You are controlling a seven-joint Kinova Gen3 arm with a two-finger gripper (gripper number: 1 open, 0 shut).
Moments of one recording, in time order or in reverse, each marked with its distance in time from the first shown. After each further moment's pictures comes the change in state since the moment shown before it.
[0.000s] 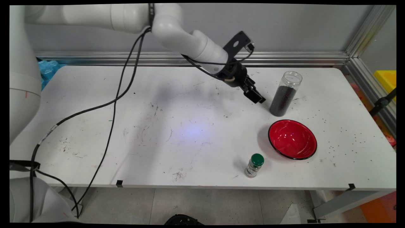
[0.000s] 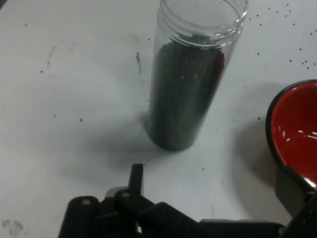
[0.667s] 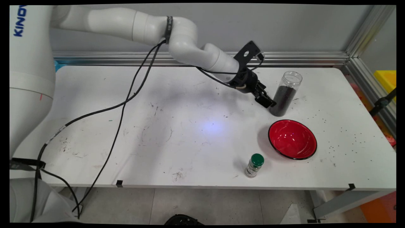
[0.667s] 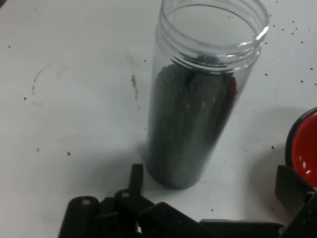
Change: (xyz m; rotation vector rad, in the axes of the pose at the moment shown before) arm -0.004 -0.003 0.052 -0.013 0.064 0.013
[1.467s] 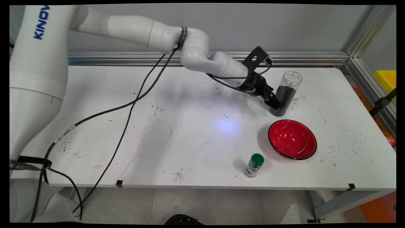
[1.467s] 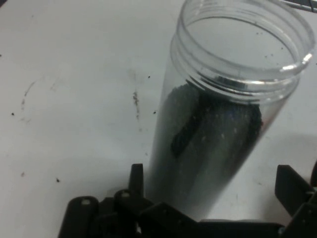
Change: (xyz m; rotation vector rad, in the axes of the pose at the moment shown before) arm -0.001 -0.003 0.042 0.000 0.046 -0.043
